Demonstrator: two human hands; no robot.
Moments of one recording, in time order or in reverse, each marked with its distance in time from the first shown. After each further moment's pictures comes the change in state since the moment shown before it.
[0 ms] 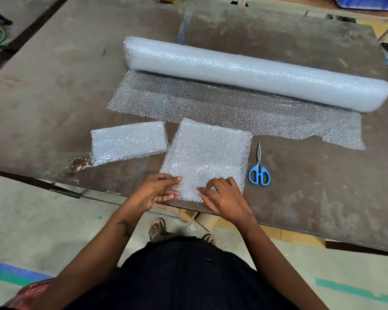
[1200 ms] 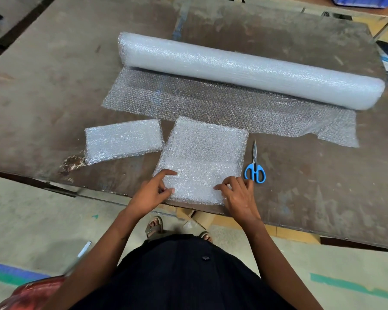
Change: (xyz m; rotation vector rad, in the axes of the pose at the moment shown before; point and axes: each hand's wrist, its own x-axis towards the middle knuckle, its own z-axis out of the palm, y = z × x) left_hand 0.007 -0.036 -0.017 0.719 0.003 0.626; right_hand -0.033 0.025 -0.010 -0.113 -0.112 0.278
